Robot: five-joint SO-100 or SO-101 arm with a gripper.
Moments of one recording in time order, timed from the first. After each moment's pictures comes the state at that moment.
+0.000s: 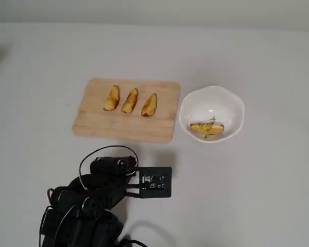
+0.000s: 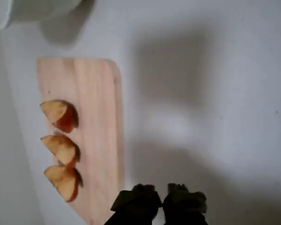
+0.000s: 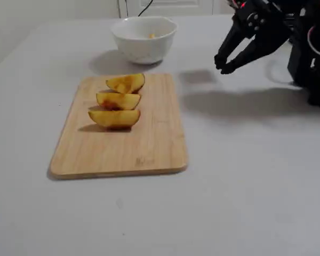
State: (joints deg) arm -2.7 189.9 174.1 64.2 -3.1
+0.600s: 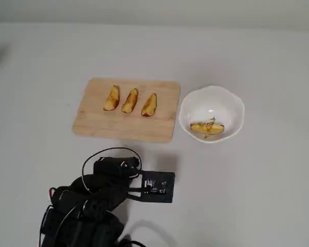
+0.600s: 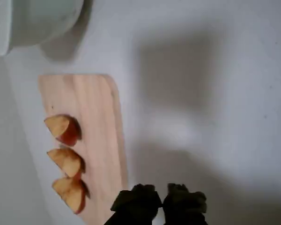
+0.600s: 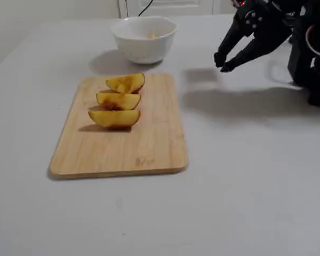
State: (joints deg) arm -0.1 189.9 174.1 64.2 -0.5
